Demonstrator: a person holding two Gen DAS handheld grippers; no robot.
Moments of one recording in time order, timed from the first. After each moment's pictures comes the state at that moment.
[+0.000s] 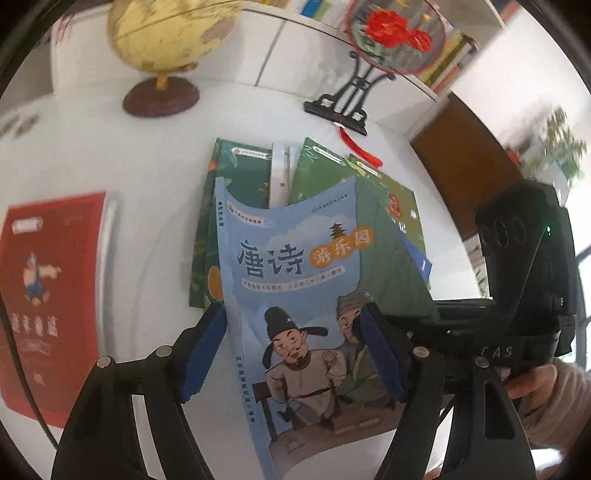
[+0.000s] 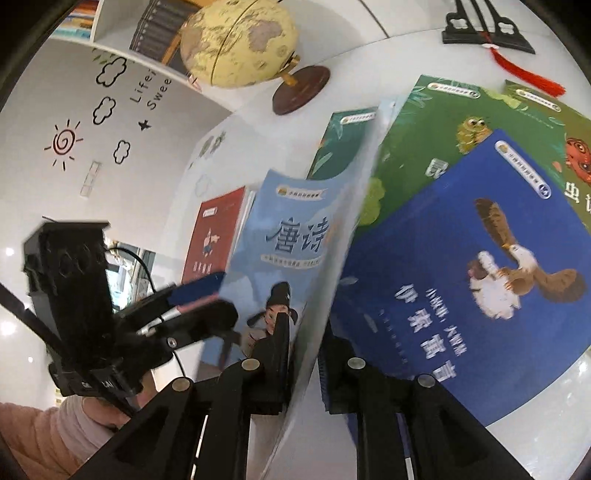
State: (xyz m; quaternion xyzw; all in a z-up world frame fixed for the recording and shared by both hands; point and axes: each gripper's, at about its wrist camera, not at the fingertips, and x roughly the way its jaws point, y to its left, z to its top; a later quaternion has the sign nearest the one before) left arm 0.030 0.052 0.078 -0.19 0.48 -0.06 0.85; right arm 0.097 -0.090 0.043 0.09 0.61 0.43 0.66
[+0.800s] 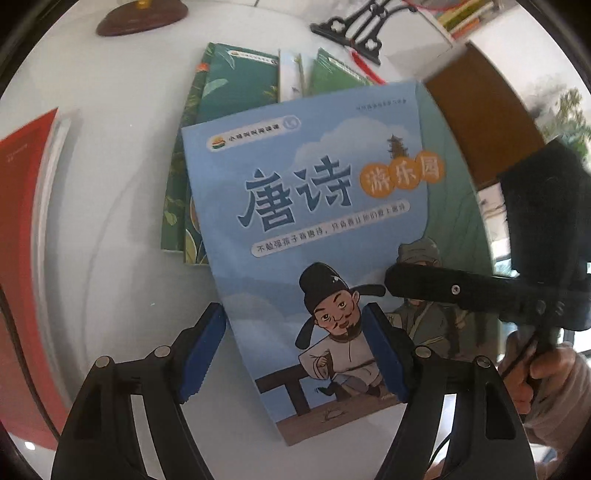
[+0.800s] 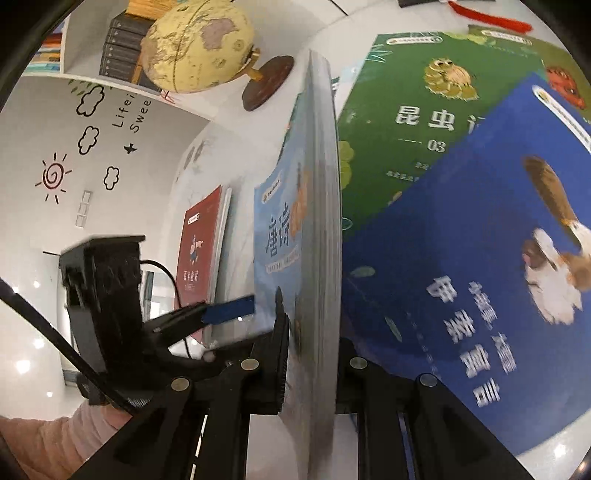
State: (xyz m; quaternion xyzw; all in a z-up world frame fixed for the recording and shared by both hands) left arm 0.044 0.051 0.001 -0.22 0.57 -0.10 0.79; right arm 0.095 -0.106 0.002 0.15 0.63 0.40 0.65
